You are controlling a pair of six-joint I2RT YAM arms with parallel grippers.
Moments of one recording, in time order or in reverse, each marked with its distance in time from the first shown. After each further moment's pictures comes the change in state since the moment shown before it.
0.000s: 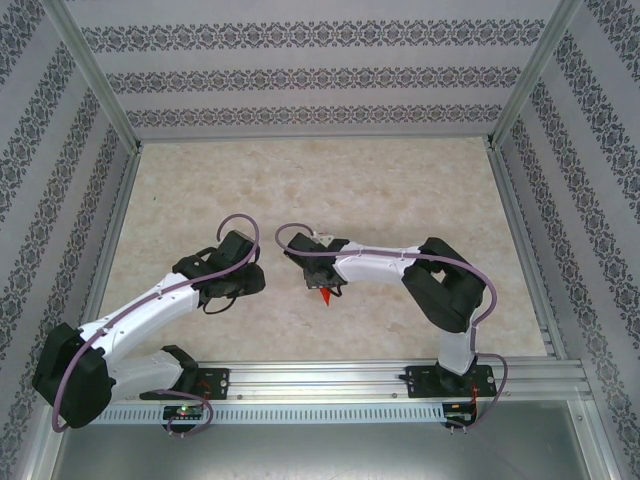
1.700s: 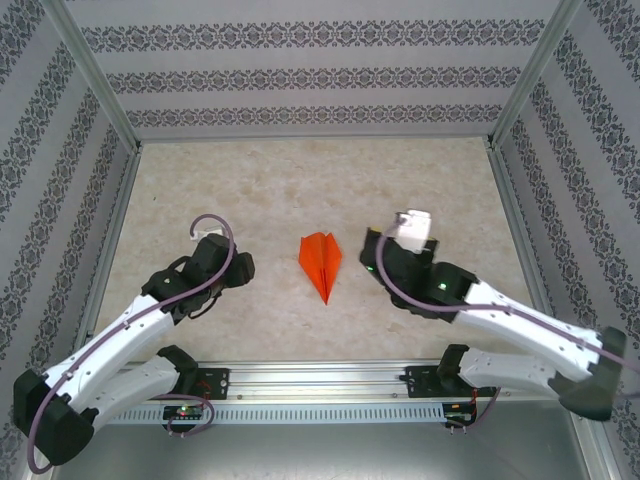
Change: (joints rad) left arm 0.020 -0.254 -0.018 -0.020 -0.270 0.077; right arm 0.022 -0.937 -0.291 -0.159 0.668 -0.029
